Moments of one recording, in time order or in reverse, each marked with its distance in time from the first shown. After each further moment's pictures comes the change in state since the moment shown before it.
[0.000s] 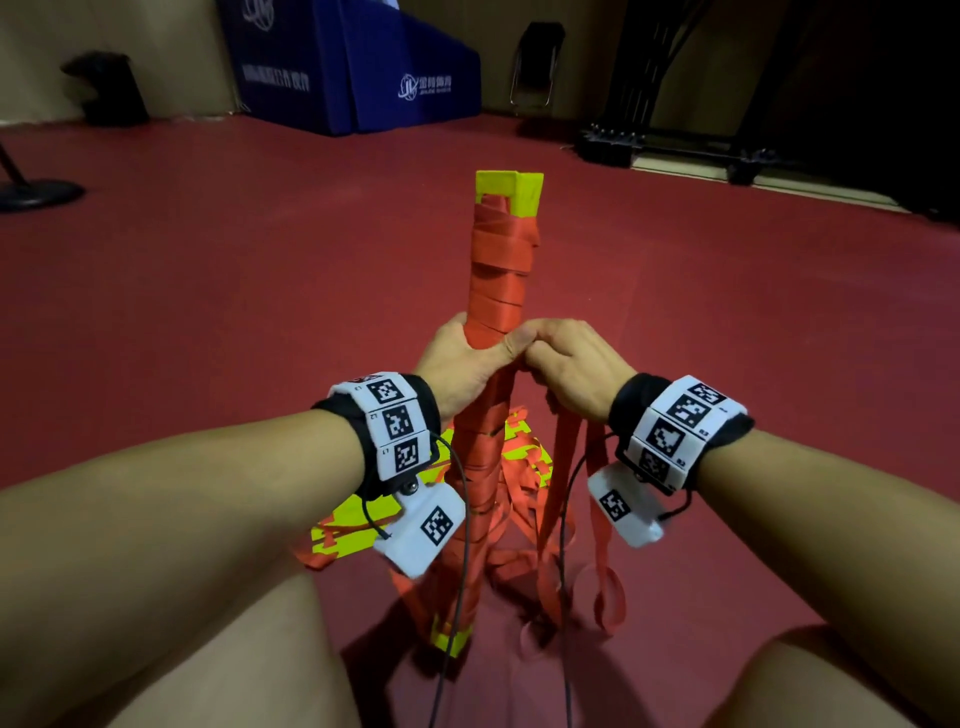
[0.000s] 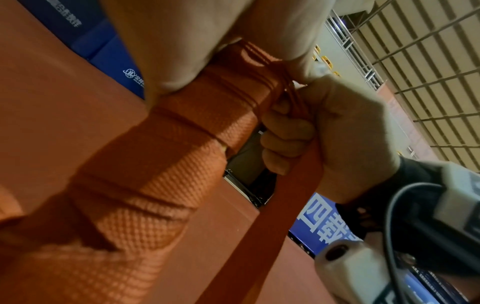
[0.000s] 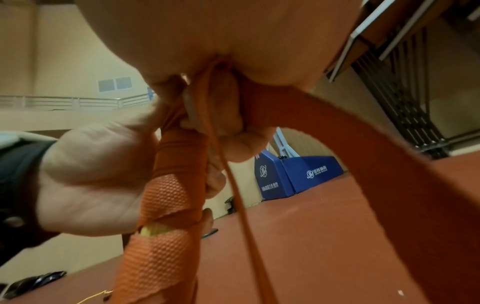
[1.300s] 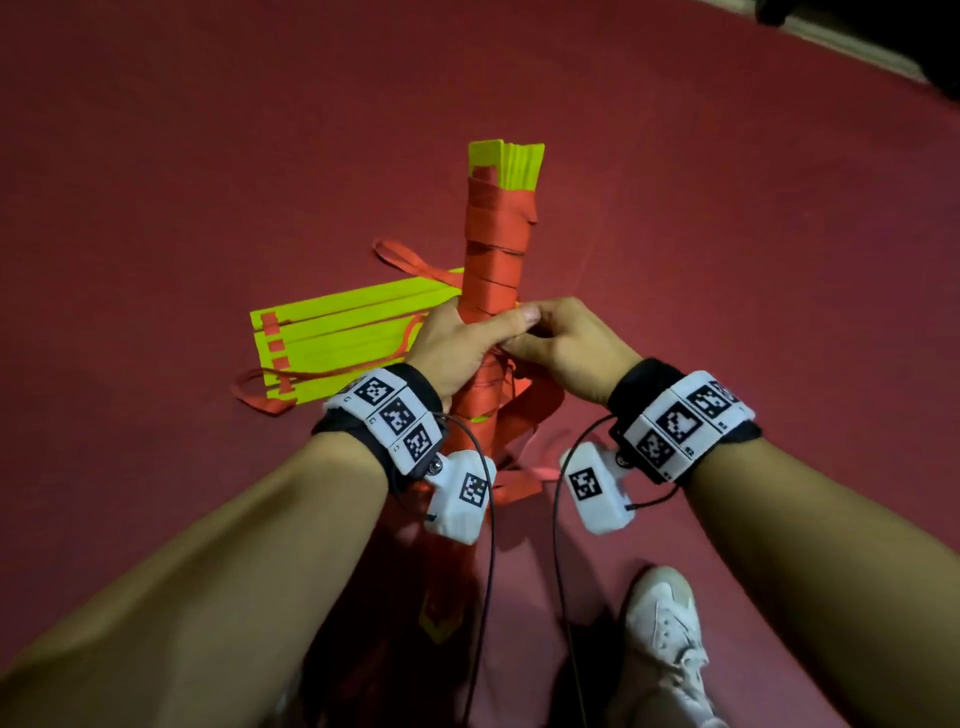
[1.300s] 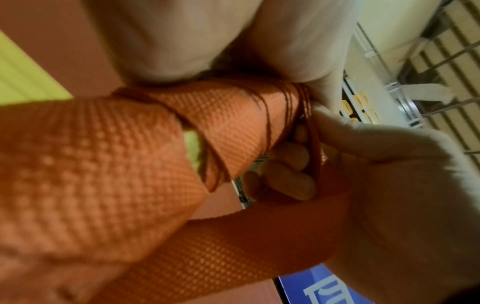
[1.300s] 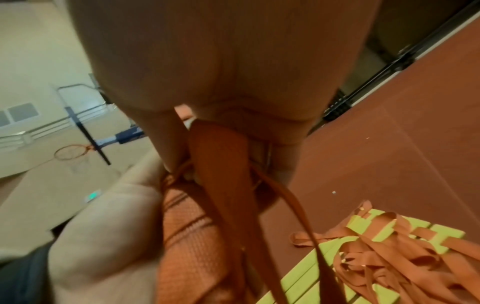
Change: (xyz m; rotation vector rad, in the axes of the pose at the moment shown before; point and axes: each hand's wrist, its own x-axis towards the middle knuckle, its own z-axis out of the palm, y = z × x) left_hand -0.081 -0.137 0.017 -0.301 -0.024 -0.341; right_hand -0.071 0.073 0.105 0.221 -0.218 0.290
